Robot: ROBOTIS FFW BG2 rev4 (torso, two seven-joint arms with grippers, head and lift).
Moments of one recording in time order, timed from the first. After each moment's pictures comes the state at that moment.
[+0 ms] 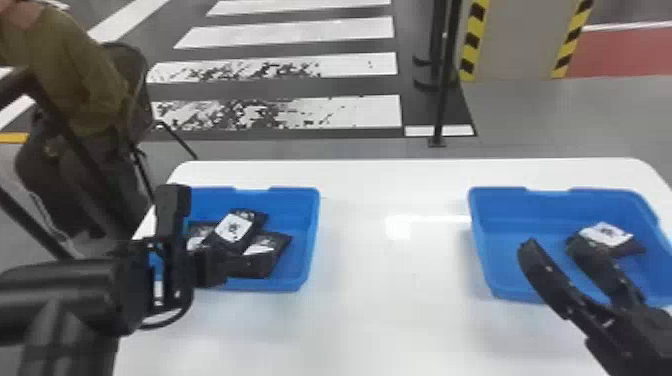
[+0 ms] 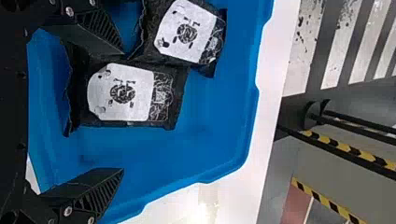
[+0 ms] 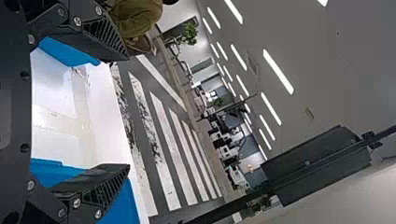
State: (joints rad) left arm -0.02 0.19 0.22 -1.94 0.11 1.26 -0.48; right arm 0.60 -0.09 -0.11 -2.19 -0.57 0.19 0.40
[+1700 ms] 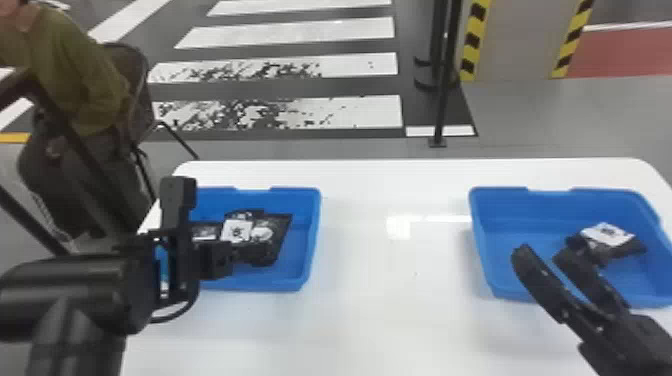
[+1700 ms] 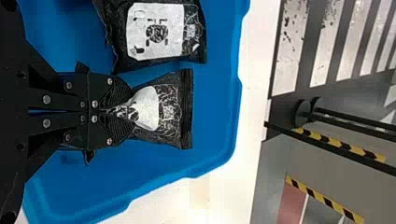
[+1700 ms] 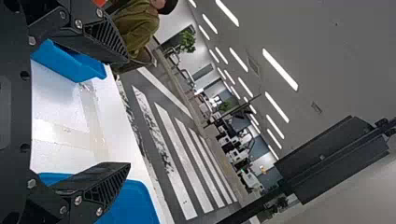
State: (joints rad) left arm -0.01 0.18 0.20 -1.96 0.10 1.21 -0.49; right arm 0.60 -0.09 -0.10 -2.17 -0.65 0.23 0.41
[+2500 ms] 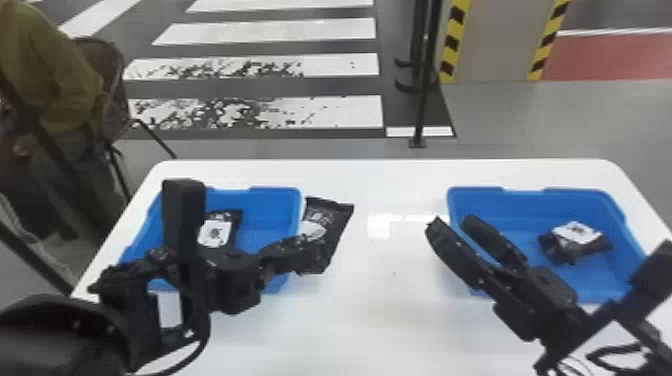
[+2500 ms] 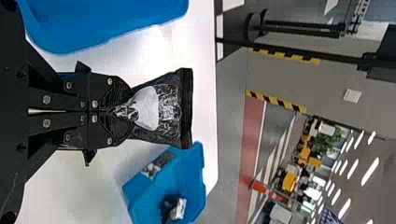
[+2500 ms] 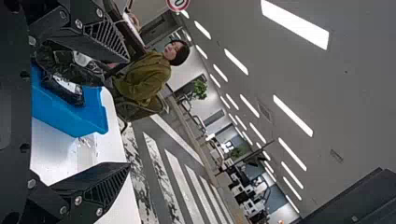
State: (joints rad) left arm 0.24 0.18 0.07 -2.35 0.28 1.09 -0.53; right arm 0.43 -0.11 0.00 -2.14 -0.67 0.36 0.50
